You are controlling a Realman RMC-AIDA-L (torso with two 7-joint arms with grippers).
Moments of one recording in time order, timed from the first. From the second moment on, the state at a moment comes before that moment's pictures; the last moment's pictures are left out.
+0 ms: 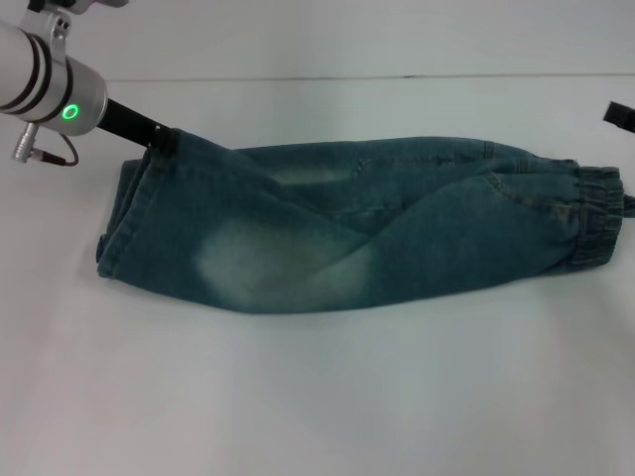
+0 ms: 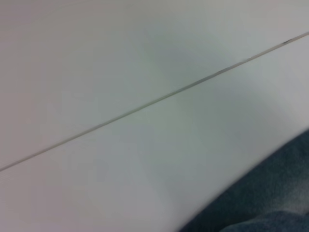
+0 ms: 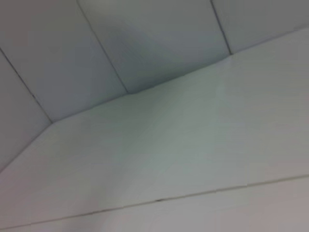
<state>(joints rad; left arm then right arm) -0.94 -2.06 0.86 0.72 2.80 1.03 -2.38 0.45 2.04 -0.52 -0.75 -1.92 -1.11 1.85</state>
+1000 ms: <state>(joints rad) -0.94 -2.07 0.87 0.70 2.80 1.03 -2.37 0.42 2.04 -0.49 -0.68 -1.98 -1.17 1.92</state>
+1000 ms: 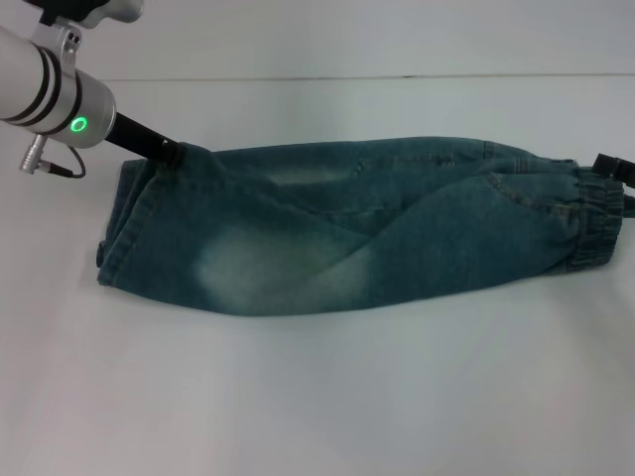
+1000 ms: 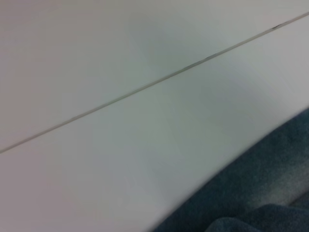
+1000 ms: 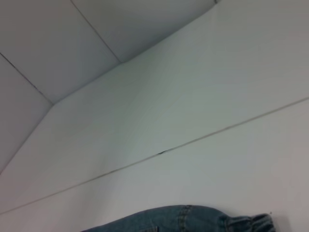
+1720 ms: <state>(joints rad) -0.93 -2.07 0.88 0.69 2.80 1.03 -2.37 0.46 2.03 -0.49 -0.65 -2.03 -1.14 1.96</state>
